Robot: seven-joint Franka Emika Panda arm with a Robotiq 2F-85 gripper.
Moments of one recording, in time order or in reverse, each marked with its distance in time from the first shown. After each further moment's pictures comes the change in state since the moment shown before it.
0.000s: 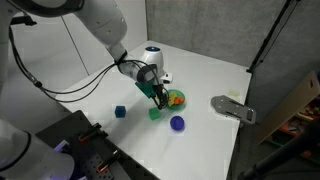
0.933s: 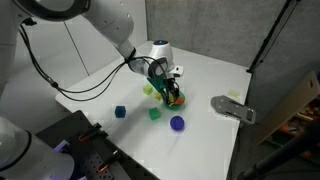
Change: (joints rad) arm 0.049 0.064 -0.105 0.158 -0.040 0.011 0.126
